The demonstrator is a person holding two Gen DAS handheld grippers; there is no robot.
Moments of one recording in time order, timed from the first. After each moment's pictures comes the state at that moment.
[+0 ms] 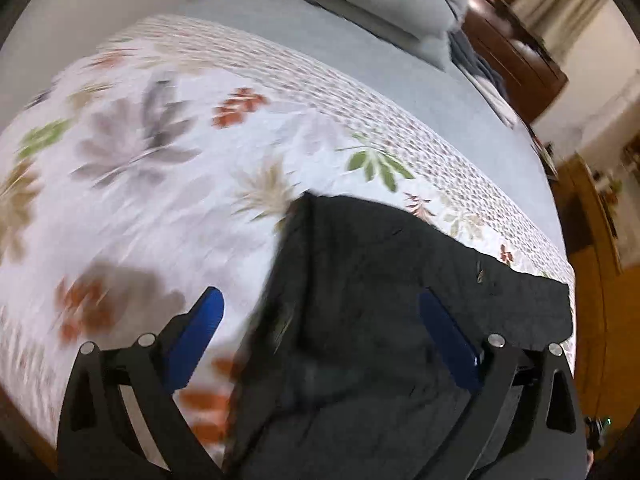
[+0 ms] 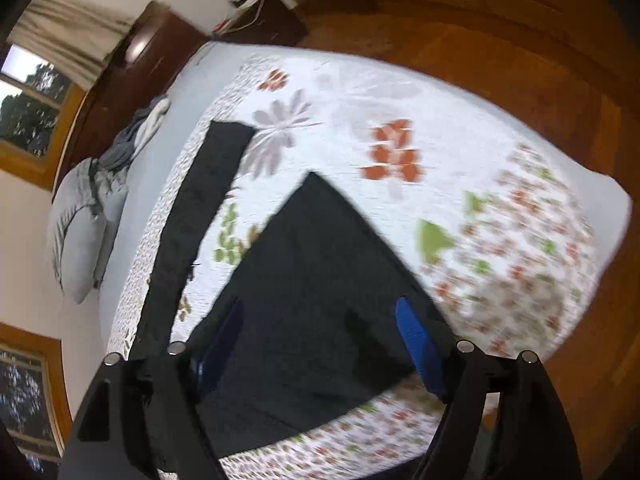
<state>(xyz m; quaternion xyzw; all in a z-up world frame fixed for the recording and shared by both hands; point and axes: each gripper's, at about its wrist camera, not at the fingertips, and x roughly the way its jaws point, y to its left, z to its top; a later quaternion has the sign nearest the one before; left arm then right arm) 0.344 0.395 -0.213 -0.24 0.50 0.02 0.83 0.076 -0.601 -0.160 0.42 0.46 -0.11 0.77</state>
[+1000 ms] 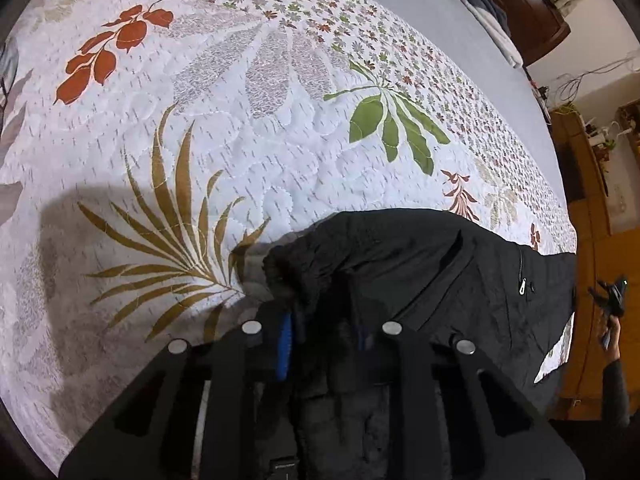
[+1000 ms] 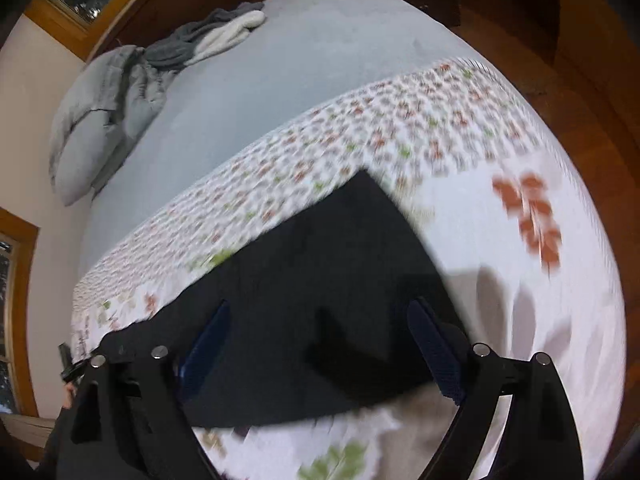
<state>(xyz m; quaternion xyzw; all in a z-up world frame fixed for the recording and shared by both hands) 0.475 0.393 -0.336 -0.24 0.59 -0.05 0.77 0.493 -0.585 -0.162 0.22 0.56 0.02 0.80</state>
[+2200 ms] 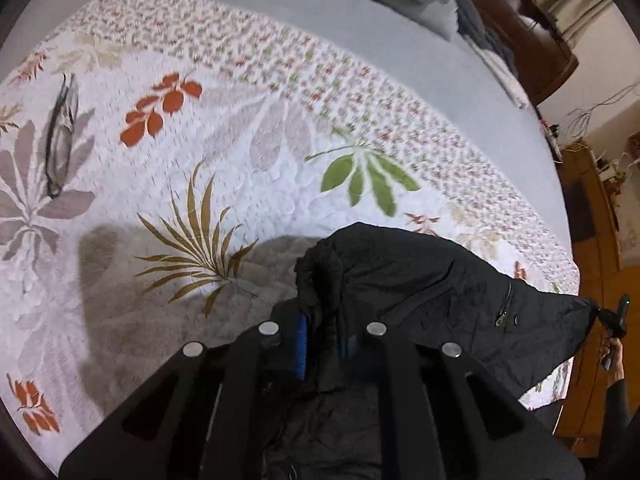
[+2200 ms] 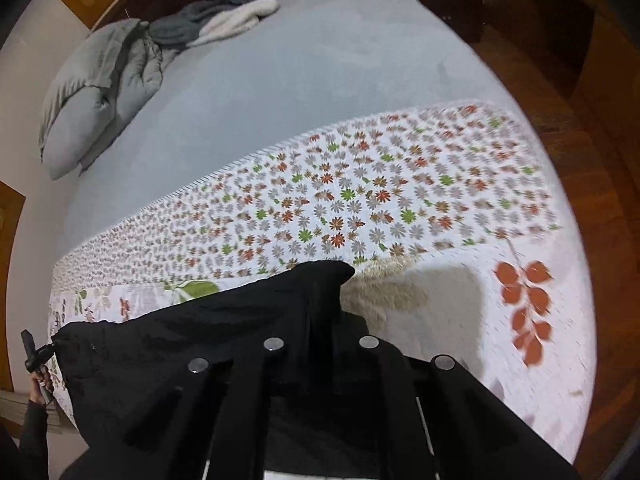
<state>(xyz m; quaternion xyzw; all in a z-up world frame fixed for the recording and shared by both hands) 0.453 0.381 -0.256 -0.24 0.54 0.01 0.81 0.520 -0.590 -0.133 0.17 0.56 0.04 0.81</state>
